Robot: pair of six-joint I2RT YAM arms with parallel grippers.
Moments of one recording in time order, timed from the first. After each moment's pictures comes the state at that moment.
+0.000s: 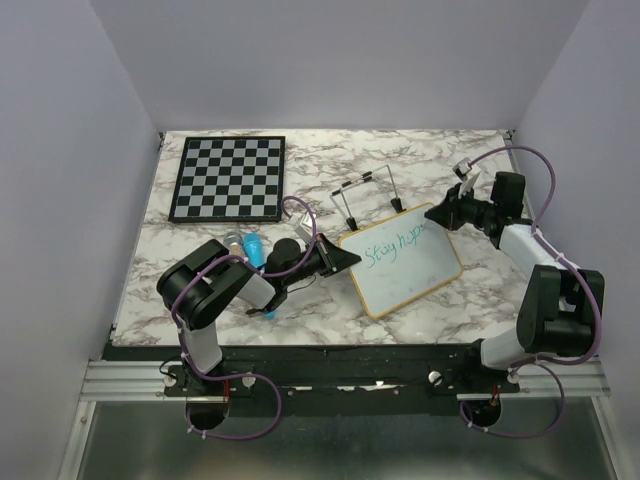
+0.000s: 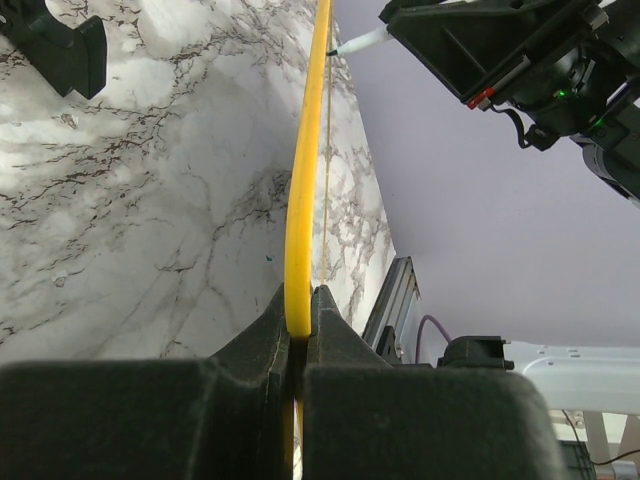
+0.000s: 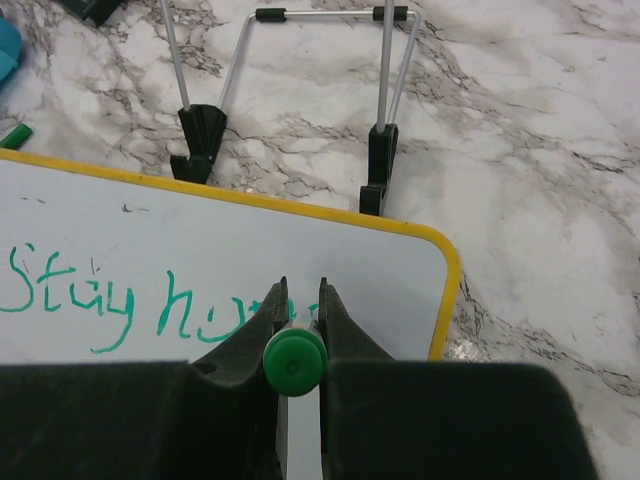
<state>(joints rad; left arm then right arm) -0.72 1.79 0.50 1.19 0.30 -1.12 -0.13 1.48 0.86 -0.01 -0.85 -0.29</state>
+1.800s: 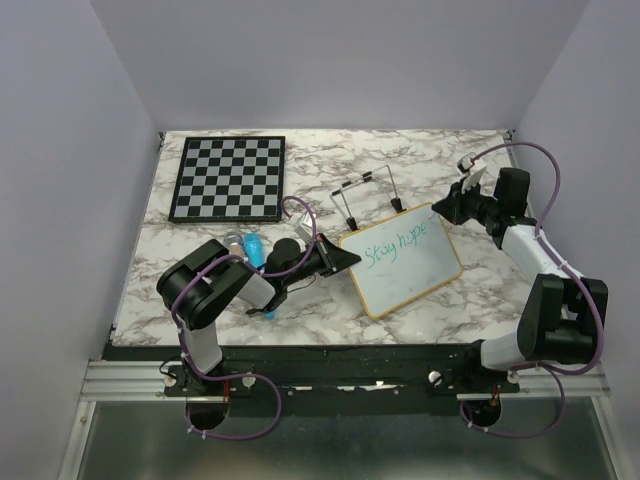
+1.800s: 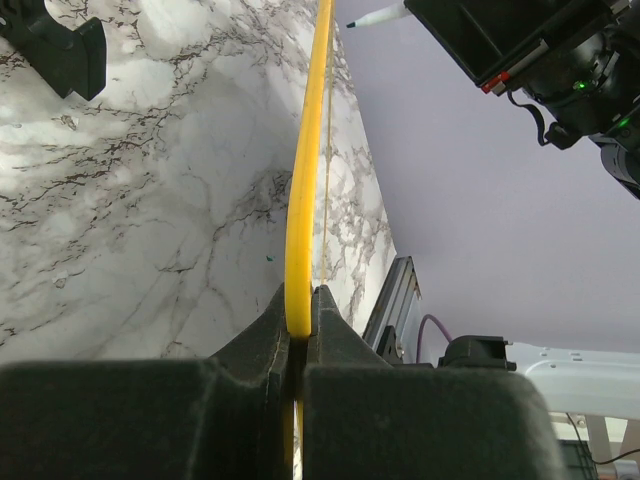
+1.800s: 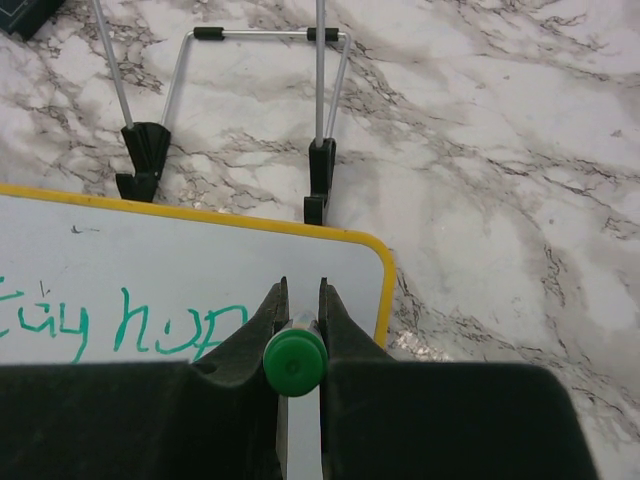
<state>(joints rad) -0.72 1.79 0.50 1.19 0.30 -1.12 -0.13 1.43 0.88 -0.03 -0.74 -0.31</state>
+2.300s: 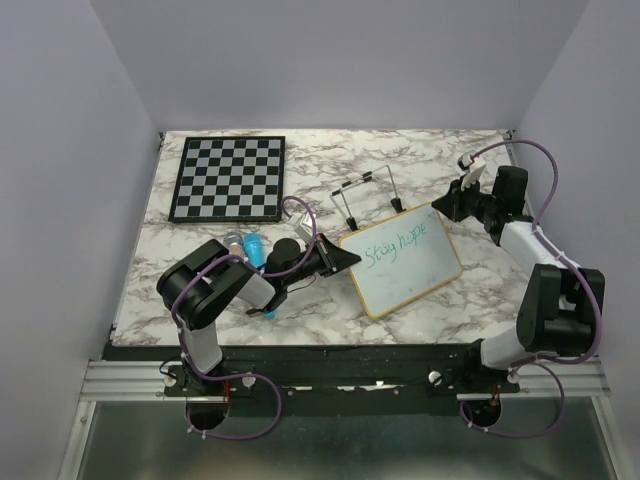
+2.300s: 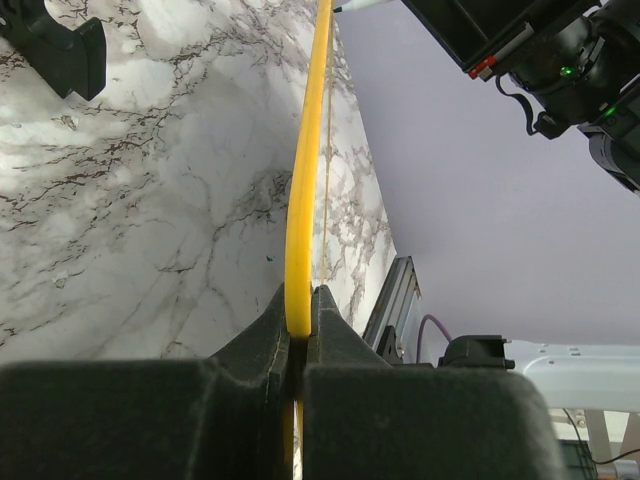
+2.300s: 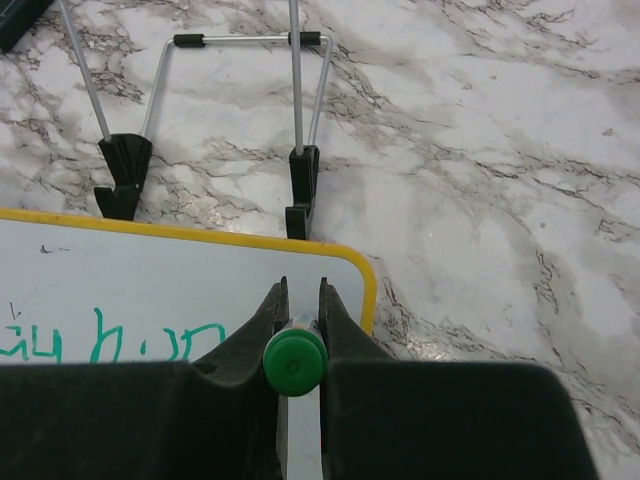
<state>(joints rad) -0.72 1.79 0.50 1.19 0.30 -1.12 -0.13 1.49 0.90 0.03 -0.72 -0.28</state>
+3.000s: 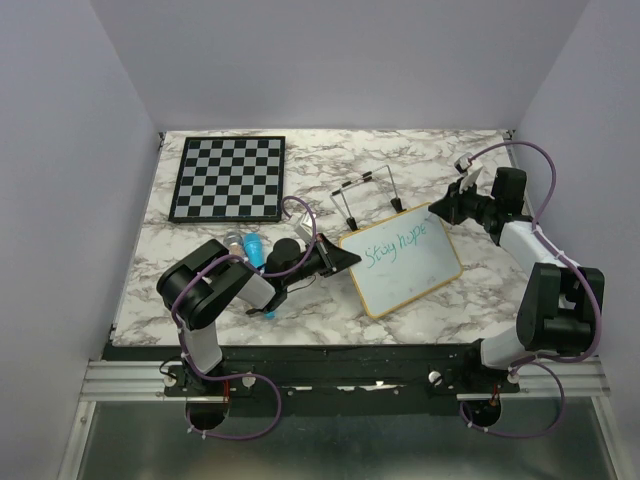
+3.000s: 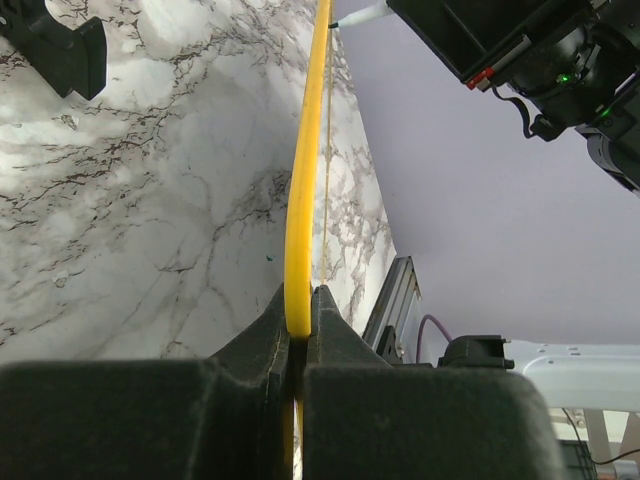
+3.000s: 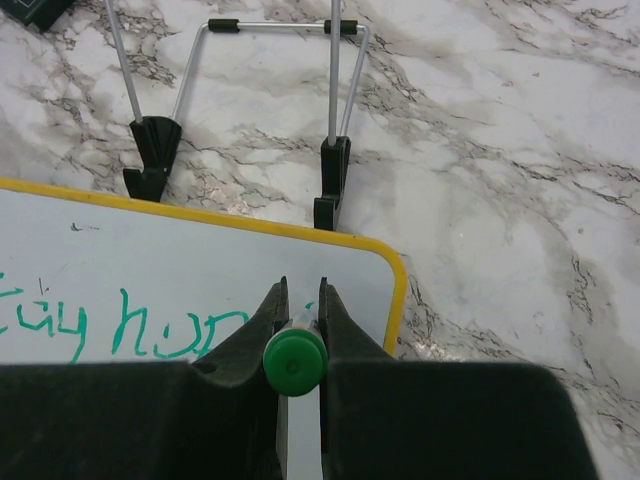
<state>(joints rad) -0.72 1.79 0.50 1.19 0.30 -1.12 -0.13 1.50 0.90 0.00 -0.78 -0.31</state>
